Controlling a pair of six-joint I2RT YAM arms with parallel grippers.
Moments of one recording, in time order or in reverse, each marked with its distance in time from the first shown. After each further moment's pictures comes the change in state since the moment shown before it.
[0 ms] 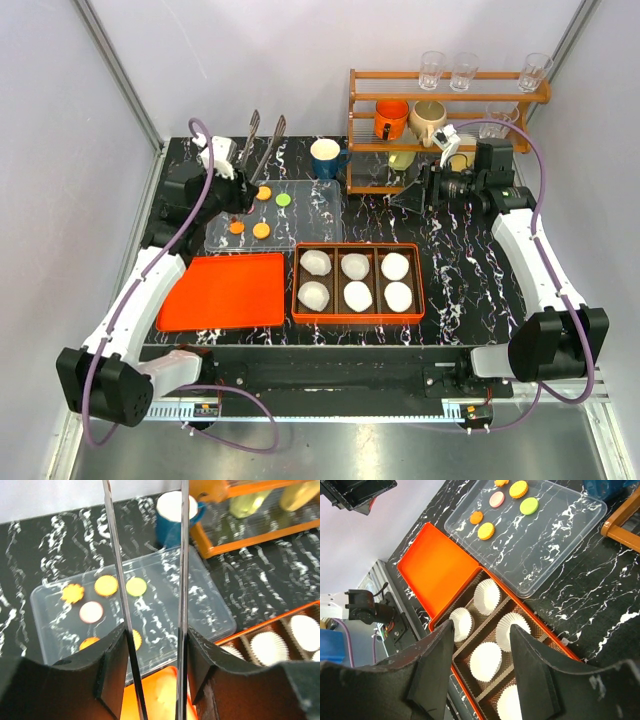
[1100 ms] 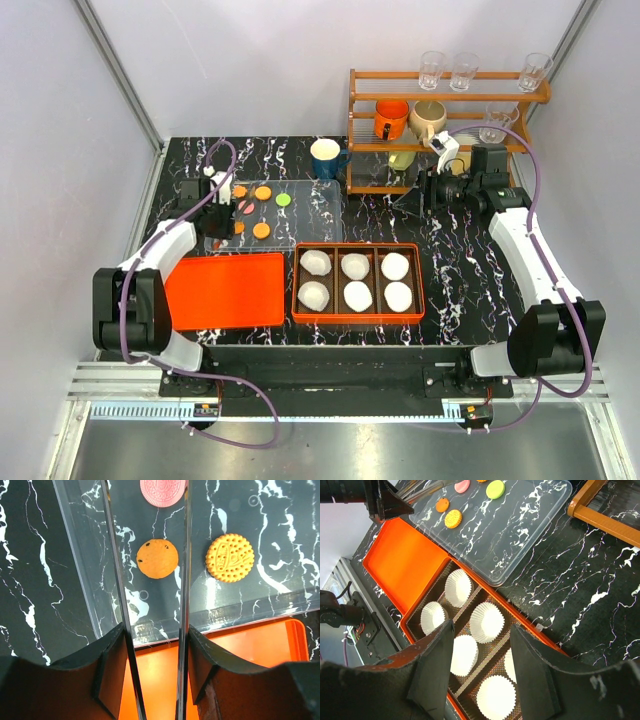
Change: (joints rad) left arm 0.207 0.358 -0.084 -0.125 -0.123 0.208; right arm 0.000 0.024 -0.027 -0.030 0.129 -0.080
